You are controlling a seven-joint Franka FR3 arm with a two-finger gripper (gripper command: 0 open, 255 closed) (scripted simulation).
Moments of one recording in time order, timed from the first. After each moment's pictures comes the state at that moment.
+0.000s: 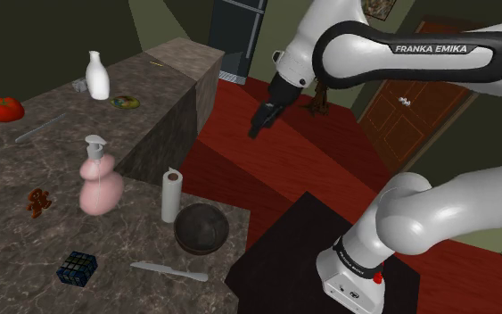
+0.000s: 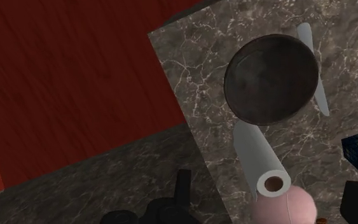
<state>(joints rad) 0.04 -0.63 0.14 -2.54 0.16 2.09 -0.06</state>
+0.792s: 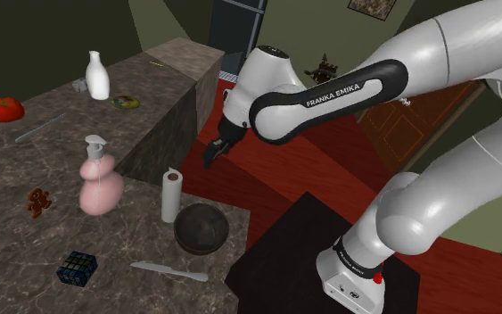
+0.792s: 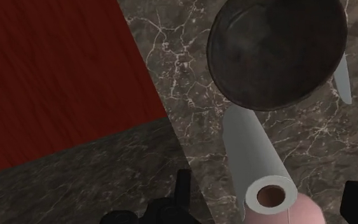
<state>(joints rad) 0.04 -0.22 0.30 -2.53 0.11 2.52 0.07</state>
